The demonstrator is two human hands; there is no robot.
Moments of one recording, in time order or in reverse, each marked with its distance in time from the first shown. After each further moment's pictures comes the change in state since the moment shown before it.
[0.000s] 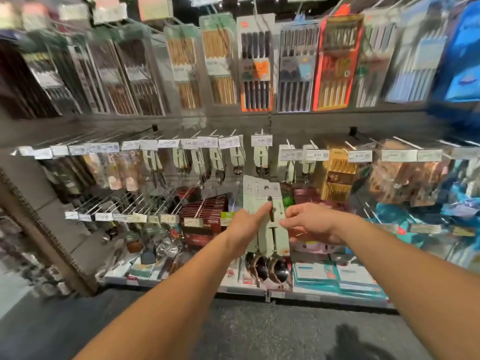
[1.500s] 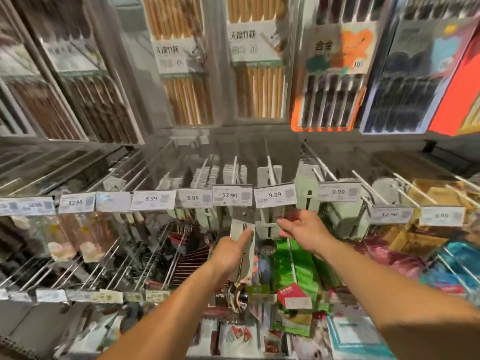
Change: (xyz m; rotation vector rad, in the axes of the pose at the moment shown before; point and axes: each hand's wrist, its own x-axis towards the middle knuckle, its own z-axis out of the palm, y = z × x) left_hand 0.384 -0.031 -0.180 0.148 0.019 -0.164; right_hand 0.424 -0.091 -0.028 0.228 0.469 -0.213
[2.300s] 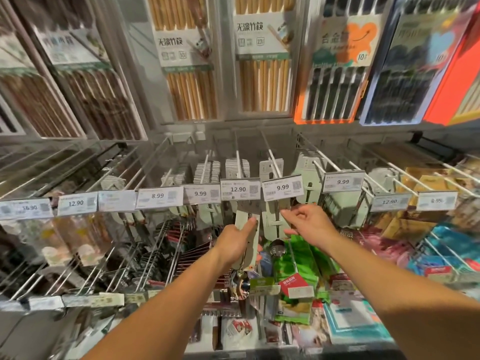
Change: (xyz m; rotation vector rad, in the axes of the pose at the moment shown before) left_hand 0.006 0.005 -0.021 -0.144 -0.197 0.059; right_hand -0.026 -0.012 0.010 -0.162 0.098 -0.014
